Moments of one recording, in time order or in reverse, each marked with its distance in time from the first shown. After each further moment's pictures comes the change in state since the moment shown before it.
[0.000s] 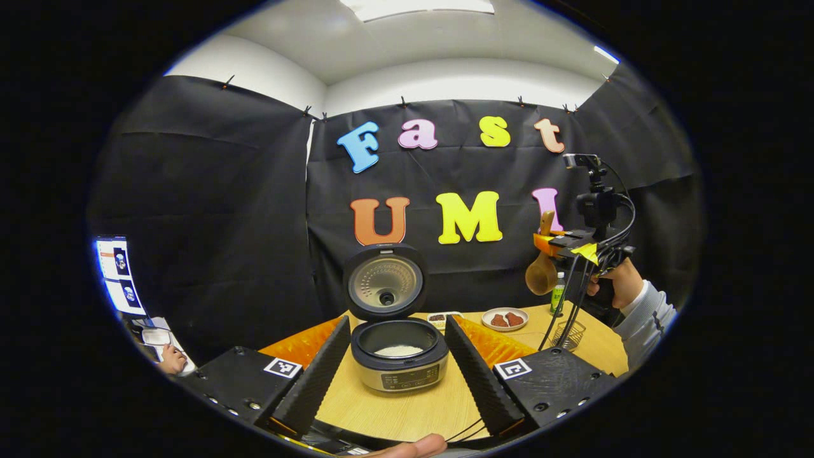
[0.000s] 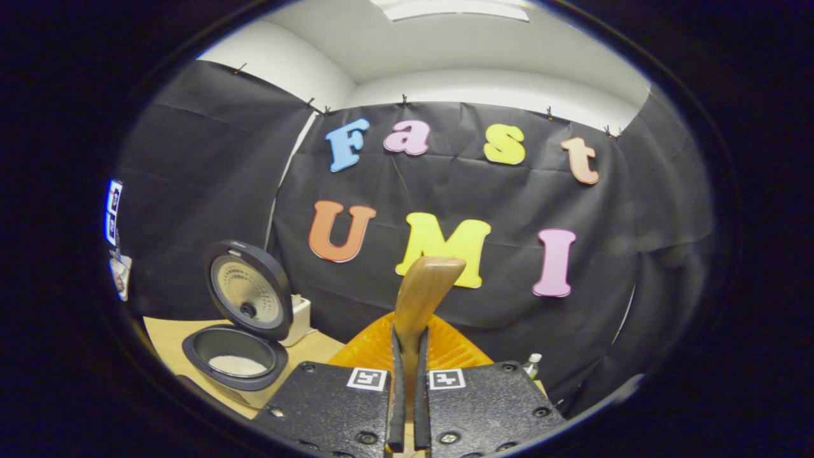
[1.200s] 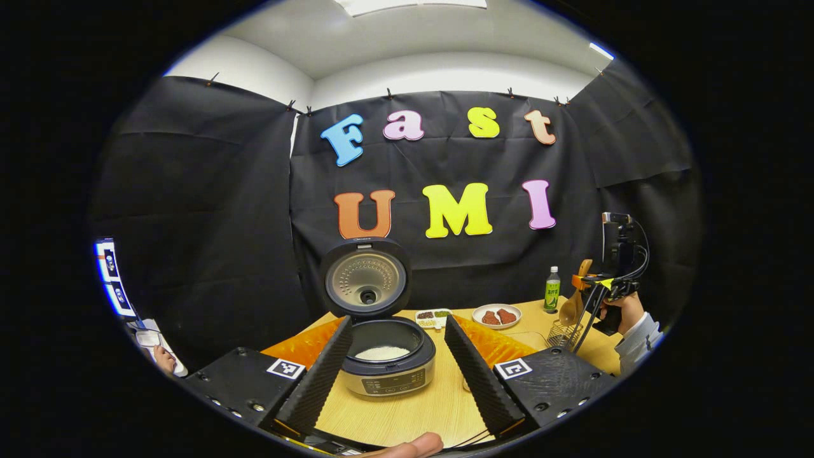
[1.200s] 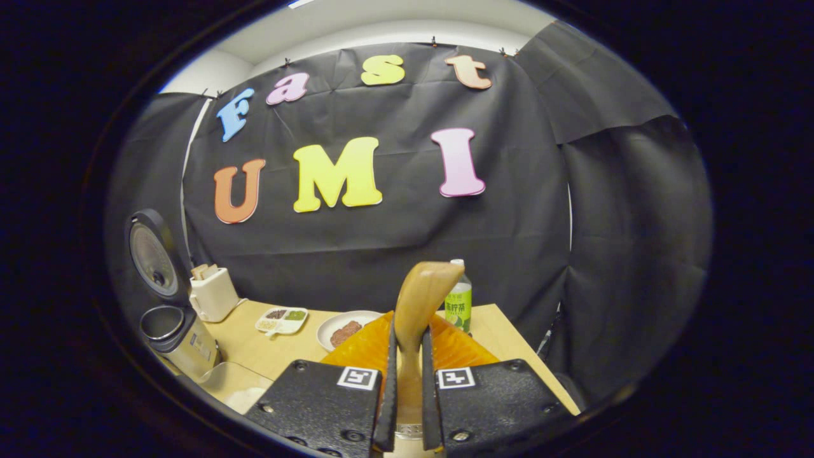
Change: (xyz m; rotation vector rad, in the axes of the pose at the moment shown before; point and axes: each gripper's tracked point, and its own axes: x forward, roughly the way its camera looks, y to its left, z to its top) left arm 0.031 -0.019 -0.010 0.005 0.037 -0.026; right arm 0.007 -0.138 -0.193 0.279 0.259 -0.239
